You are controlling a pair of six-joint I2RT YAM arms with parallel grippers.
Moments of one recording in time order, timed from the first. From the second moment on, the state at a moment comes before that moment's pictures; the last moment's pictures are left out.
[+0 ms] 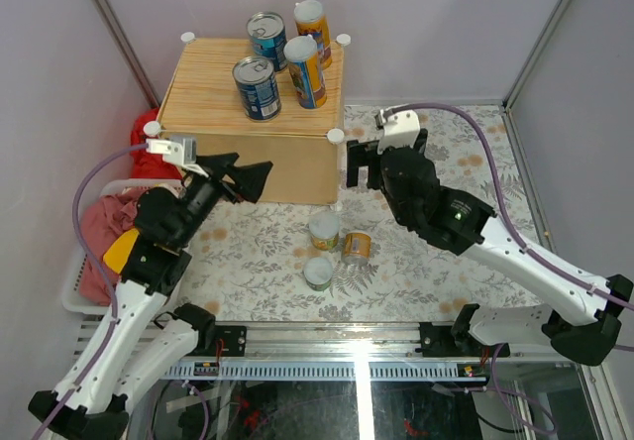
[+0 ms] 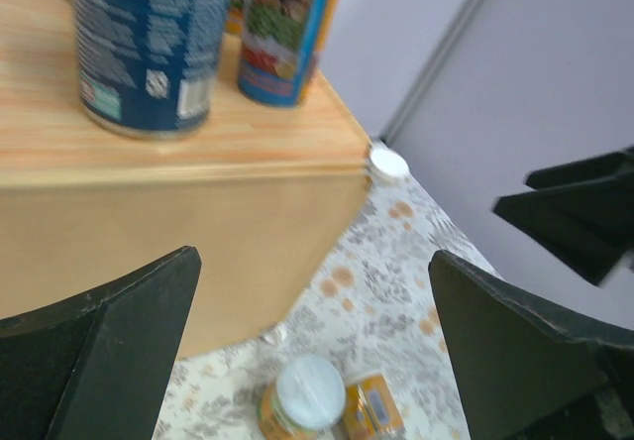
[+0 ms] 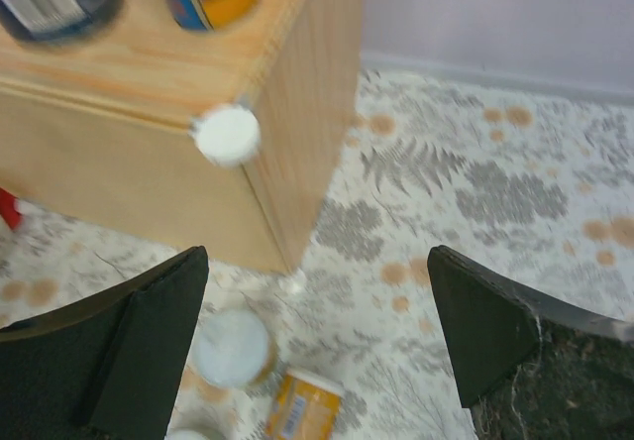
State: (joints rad) left arm -0.35 0.73 0.84 0.04 0.14 -0.41; right arm 0.97 1.22 1.39 -0.41 0.70 0.21
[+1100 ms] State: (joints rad) left arm -0.91 1.03 0.52 0.04 -0.20 -0.45; right arm 0.69 1.05 0.94 -0.49 0.55 0.53
